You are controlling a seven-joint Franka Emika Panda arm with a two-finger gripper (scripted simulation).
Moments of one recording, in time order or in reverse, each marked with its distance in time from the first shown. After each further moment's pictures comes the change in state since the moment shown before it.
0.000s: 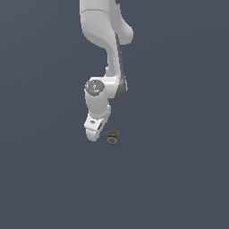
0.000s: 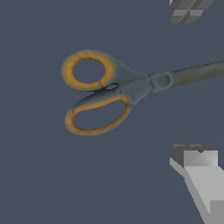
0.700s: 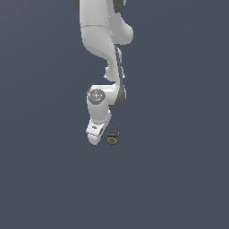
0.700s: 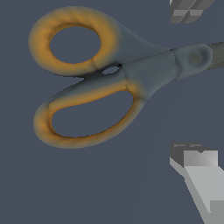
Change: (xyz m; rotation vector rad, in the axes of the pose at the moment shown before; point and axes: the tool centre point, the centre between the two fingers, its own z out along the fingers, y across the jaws) arm 0.000 -0.001 0.044 0.001 0.000 -0.004
